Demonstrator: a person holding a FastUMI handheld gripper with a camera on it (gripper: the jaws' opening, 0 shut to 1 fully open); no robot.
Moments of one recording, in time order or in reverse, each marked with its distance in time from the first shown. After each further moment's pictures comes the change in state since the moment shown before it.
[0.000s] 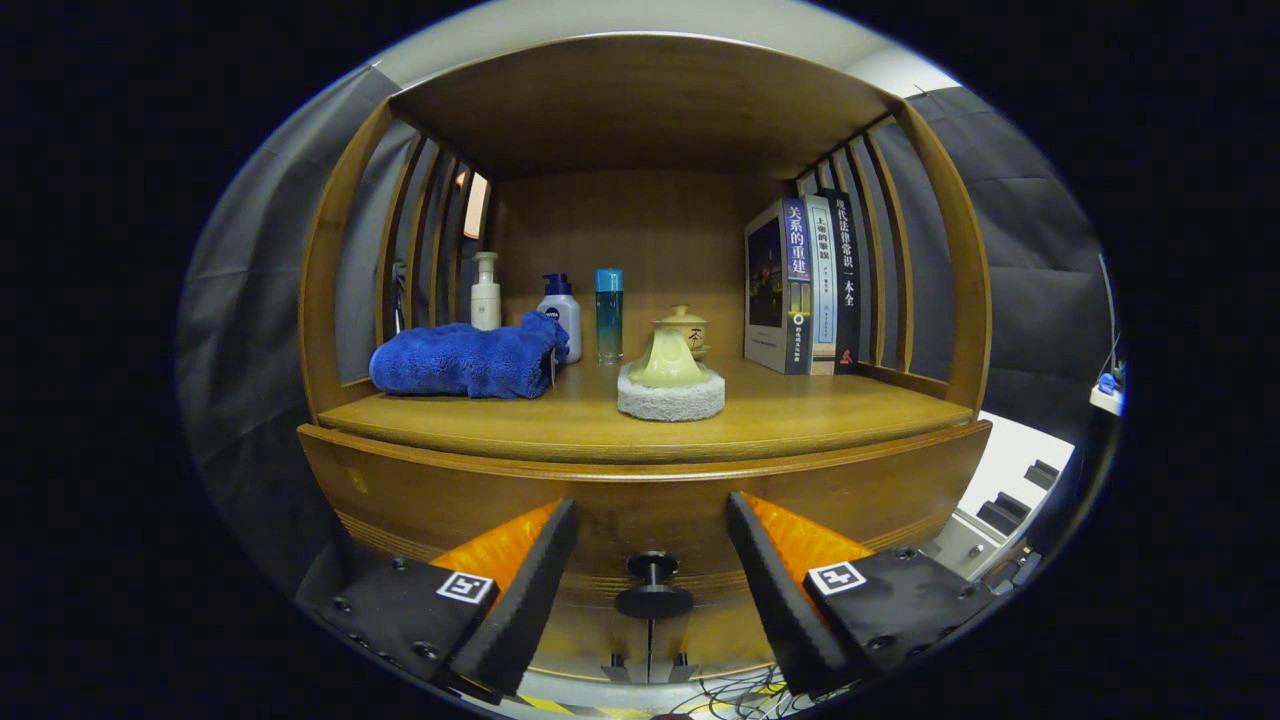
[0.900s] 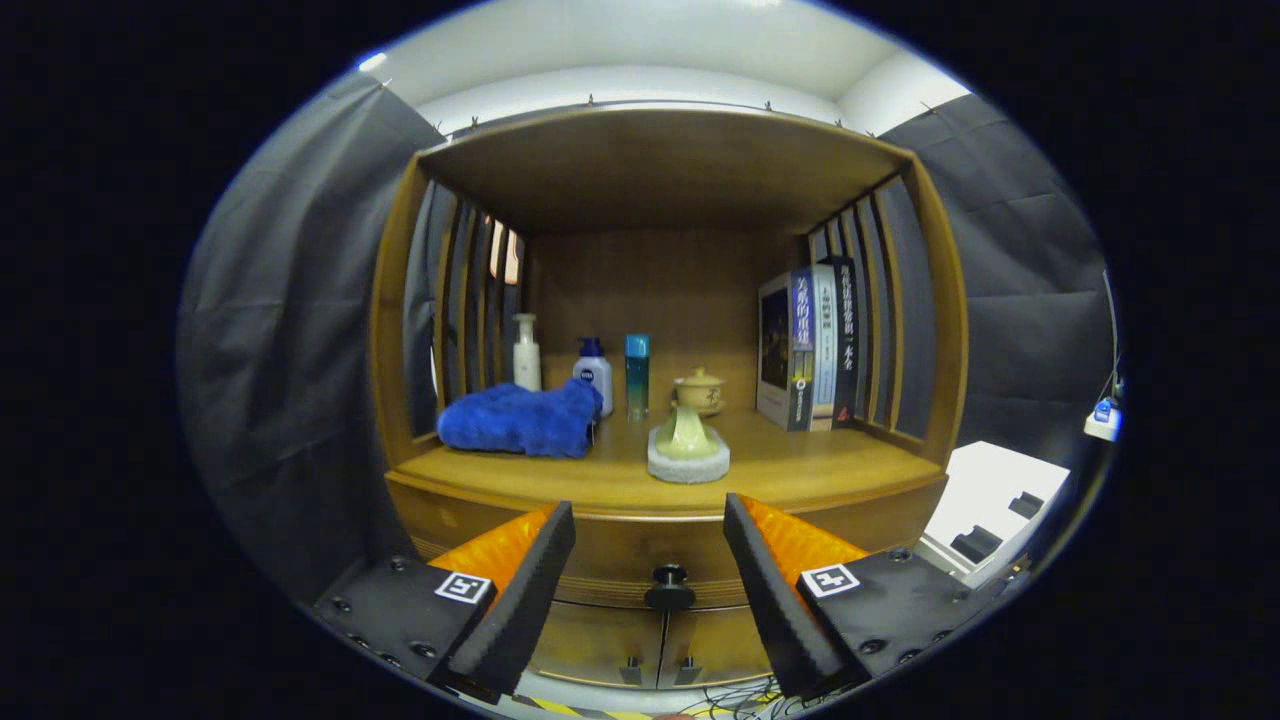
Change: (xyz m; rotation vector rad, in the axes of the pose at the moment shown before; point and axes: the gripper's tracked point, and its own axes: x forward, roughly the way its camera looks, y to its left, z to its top) arm -0.086 0.013 0.081 -0.003 -0.119 0.084
